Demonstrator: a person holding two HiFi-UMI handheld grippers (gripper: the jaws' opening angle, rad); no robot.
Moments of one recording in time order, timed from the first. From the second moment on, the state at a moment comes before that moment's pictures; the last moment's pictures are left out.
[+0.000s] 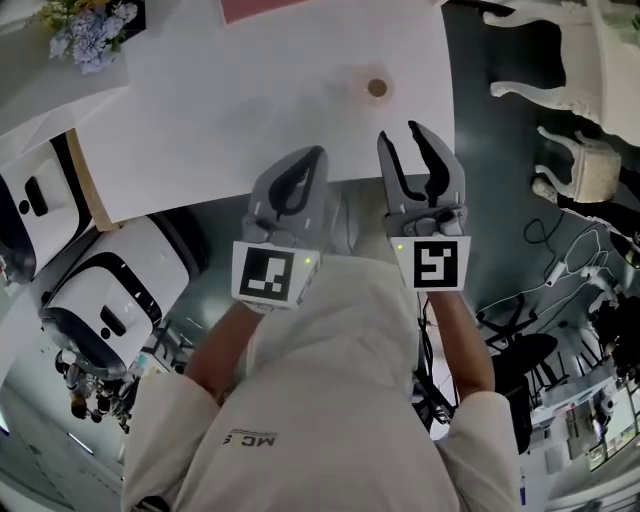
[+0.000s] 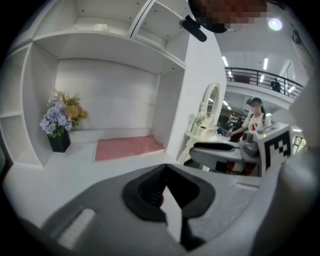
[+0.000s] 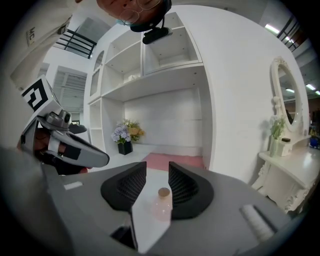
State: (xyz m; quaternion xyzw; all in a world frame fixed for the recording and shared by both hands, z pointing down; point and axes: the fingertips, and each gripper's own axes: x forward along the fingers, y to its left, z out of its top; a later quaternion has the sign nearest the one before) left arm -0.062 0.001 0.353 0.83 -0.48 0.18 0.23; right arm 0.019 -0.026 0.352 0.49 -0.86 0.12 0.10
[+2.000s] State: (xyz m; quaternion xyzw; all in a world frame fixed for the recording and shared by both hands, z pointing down) left arm -0.071 -0.026 0.458 0.82 -0.46 0.21 0.26; right arm -0.003 -0.079 0.485 0.48 -0.86 0.12 0.10
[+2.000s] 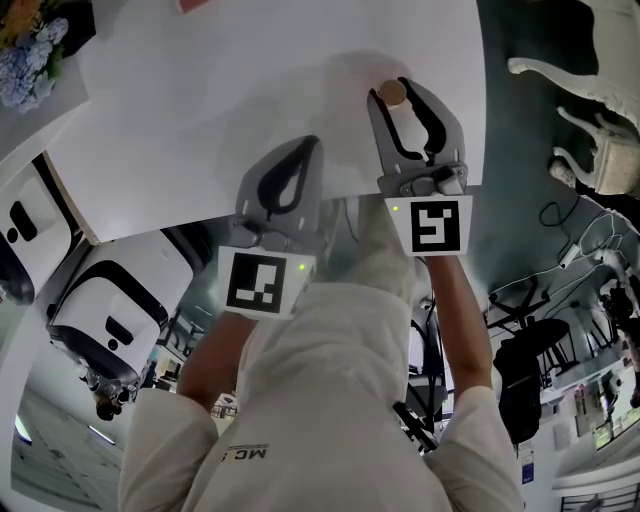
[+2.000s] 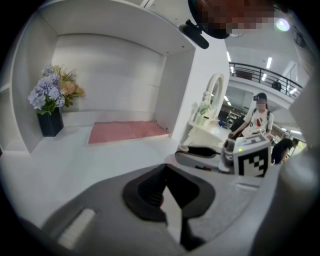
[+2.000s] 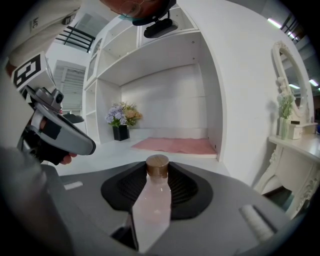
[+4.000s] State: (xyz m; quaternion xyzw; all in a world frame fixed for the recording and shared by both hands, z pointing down) left arm -0.074 -0.025 0.307 0.83 -0.49 0.16 0.20; right arm 0.023 -0.053 0.302 0.44 -0.88 0.11 0.11
